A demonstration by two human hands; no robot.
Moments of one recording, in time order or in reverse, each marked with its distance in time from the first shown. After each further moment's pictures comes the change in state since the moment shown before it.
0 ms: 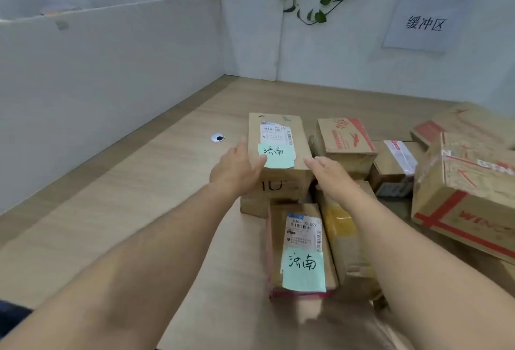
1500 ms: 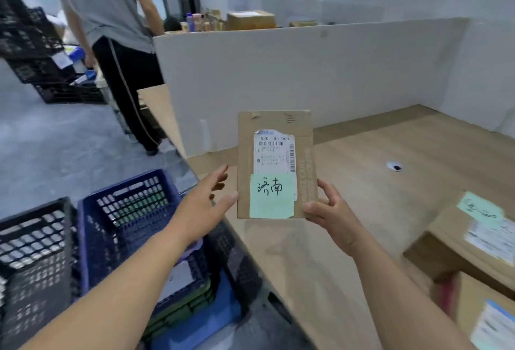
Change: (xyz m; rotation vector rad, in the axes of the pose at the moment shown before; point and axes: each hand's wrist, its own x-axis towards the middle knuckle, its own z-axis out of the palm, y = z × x) left_hand -0.264 -0.251 -0.152 -0.306 0.495 -0.400; right_hand -0.085 -0.132 0.259 0.512 -0.908 -0.349
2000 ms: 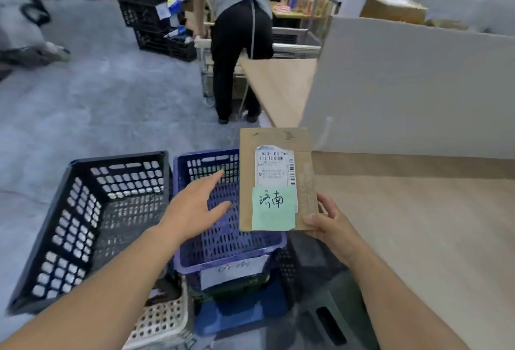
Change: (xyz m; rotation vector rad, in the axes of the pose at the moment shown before) left_hand -0.046 -0.198 -0.194 0.451 0.075 -0.253; right_hand 0.107 0.045 0.247 -0.045 -0.278 0.204
